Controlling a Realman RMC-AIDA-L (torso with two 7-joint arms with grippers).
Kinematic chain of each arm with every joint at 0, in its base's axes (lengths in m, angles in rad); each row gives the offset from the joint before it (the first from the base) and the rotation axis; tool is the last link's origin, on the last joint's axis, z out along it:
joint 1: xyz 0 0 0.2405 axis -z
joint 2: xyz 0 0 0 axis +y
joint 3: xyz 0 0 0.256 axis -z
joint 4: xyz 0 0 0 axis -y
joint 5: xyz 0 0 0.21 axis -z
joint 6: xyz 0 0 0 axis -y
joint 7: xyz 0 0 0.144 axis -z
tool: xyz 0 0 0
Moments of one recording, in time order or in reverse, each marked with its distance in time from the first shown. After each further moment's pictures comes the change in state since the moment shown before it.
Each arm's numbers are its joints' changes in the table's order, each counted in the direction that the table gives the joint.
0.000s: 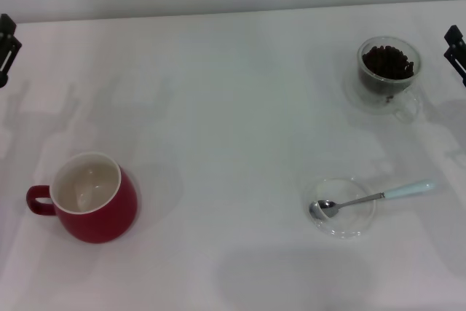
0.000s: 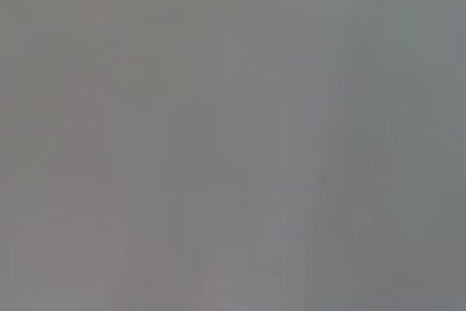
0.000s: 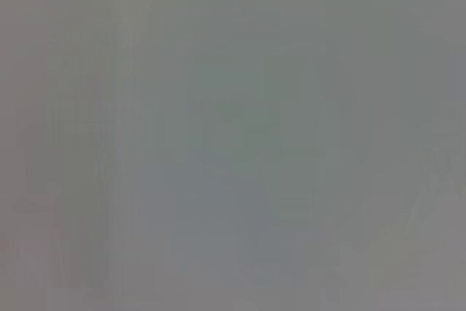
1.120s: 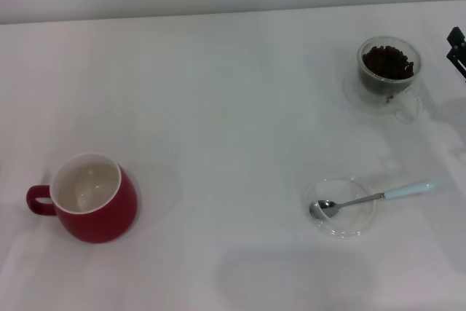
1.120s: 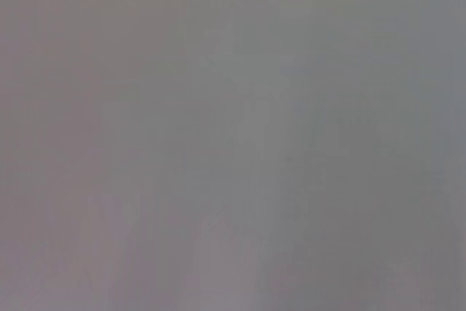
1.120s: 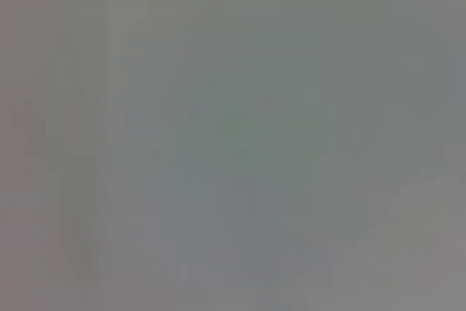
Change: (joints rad) left arm -0.310 -0.008 -0.014 -0.030 -0.193 0.269 0.000; right arm -0.001 -0.002 0.002 0.027 0.004 0.041 0.000
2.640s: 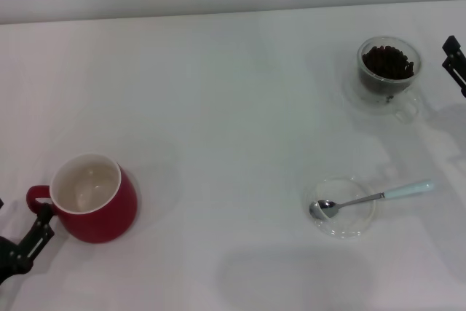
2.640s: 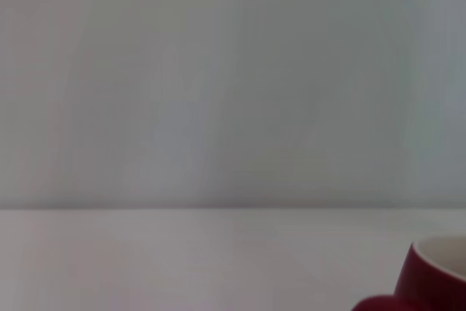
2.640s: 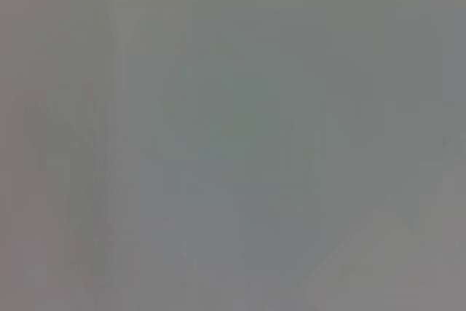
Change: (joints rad) left arm -0.030 0.000 -0.153 -0.039 -0.041 -0.225 0.004; right arm 0.014 0.002 0.006 -0.035 0.002 -0.024 -0.002
